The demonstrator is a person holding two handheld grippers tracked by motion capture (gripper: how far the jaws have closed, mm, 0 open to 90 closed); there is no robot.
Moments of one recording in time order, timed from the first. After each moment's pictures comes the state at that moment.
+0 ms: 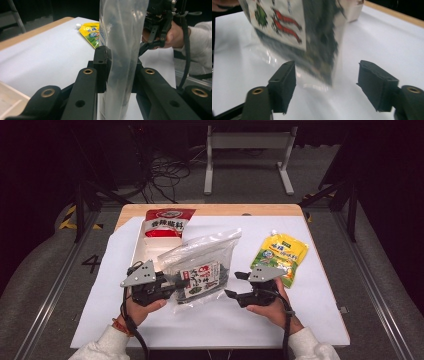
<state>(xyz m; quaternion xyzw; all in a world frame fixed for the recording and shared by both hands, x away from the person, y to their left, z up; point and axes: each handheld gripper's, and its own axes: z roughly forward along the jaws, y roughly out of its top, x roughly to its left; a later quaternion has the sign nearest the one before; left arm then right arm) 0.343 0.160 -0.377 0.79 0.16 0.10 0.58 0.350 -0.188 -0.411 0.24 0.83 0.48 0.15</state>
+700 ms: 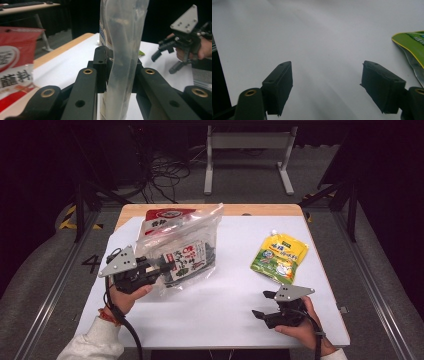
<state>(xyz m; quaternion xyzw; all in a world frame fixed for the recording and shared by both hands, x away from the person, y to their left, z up) 0.357 0.193 -0.344 0.76 0.18 0.16 0.60 0.305 -0.252 -0.432 0.29 0.85 0.41 0.14</state>
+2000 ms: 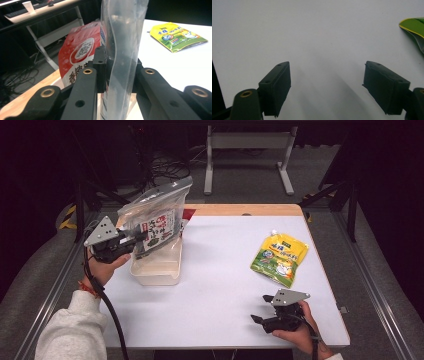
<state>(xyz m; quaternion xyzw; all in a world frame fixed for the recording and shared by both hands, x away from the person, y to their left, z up) 0.414 0.242 -0.324 0.78 0.23 0.27 0.51 0.300 -0.248 -0.447 0.30 0.86 0.39 0.14</state>
